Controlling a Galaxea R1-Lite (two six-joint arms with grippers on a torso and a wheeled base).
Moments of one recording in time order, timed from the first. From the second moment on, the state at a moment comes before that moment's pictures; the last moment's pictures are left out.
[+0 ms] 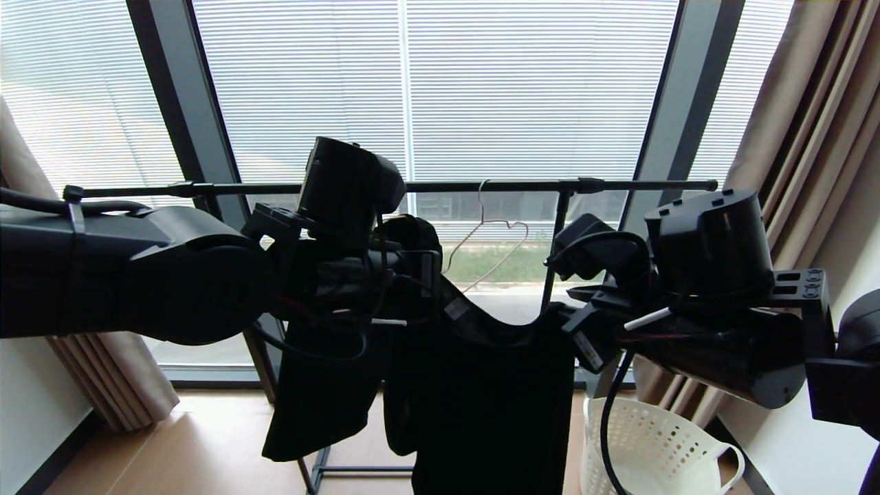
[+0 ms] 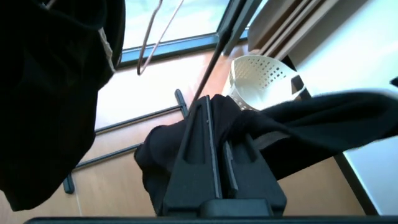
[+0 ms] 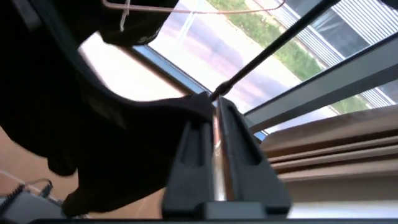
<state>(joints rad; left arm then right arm) -0.67 1.84 -1.31 0.02 0.15 -0.32 0.70 1.65 -0.95 -0.14 -0.39 -0.24</state>
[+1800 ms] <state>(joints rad) -0.76 1.84 -1.40 0.04 0.20 -0.33 0.71 1.80 -0.76 -0.67 0.03 -0.15</state>
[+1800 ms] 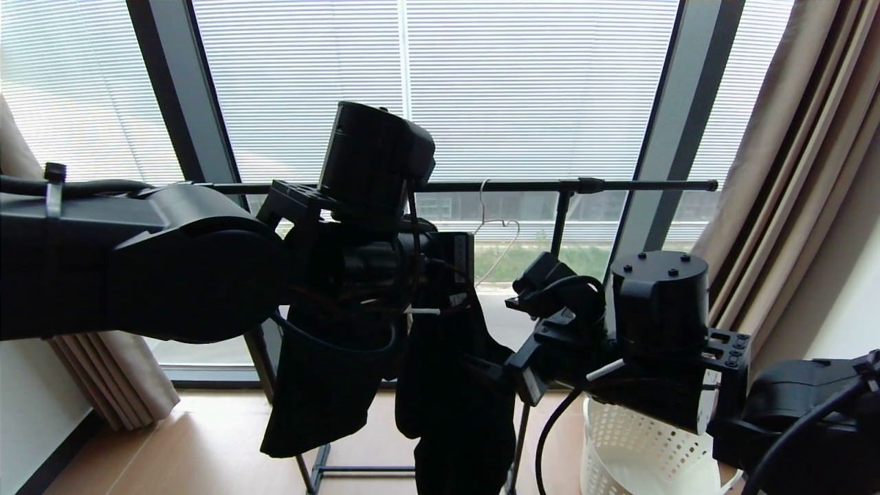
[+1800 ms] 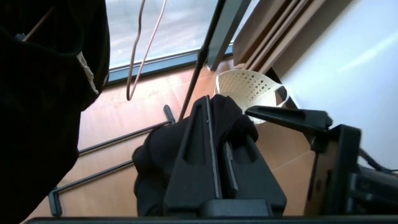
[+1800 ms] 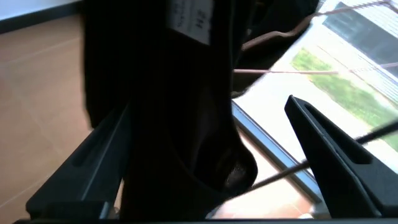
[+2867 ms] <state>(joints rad) -0.72 1.81 -1.37 0.03 0.14 -0.26 0.58 1.84 -0.73 -0.68 0.22 -0.25</state>
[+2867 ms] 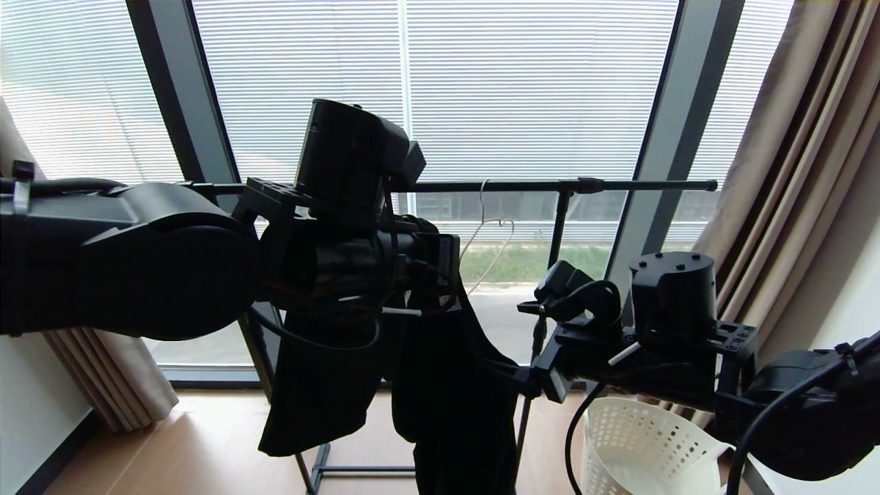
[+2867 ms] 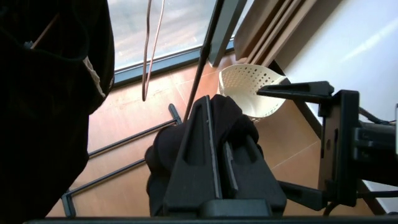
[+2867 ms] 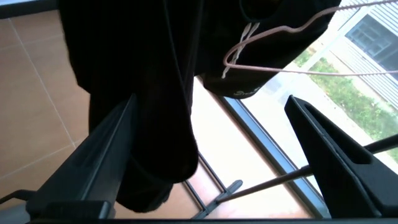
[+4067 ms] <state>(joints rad) -0.75 1.79 -1.35 0.03 0.14 -0.26 0.59 1.96 -0.78 -0.70 0.20 -0.25</state>
